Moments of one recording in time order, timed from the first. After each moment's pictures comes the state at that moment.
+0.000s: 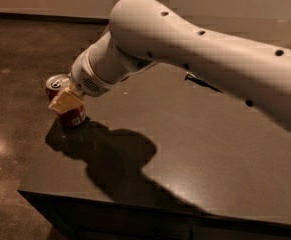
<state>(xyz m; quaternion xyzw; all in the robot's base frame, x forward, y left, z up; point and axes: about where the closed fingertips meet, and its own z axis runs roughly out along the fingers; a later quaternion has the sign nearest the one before) 0.512 0.177 0.906 -0.60 0.68 0.24 0.35</state>
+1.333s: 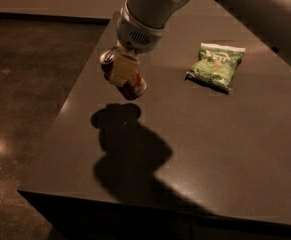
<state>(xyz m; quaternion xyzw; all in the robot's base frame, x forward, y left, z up) 0.551 0.048 0.954 -0.66 0.70 0.07 0.25</state>
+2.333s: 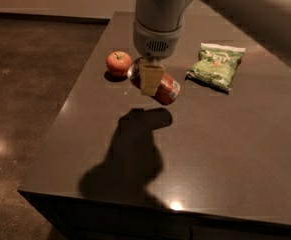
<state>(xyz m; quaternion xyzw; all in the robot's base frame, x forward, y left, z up) 0.533 -0.014 0.941 -0.70 0.70 -0.06 0.14</state>
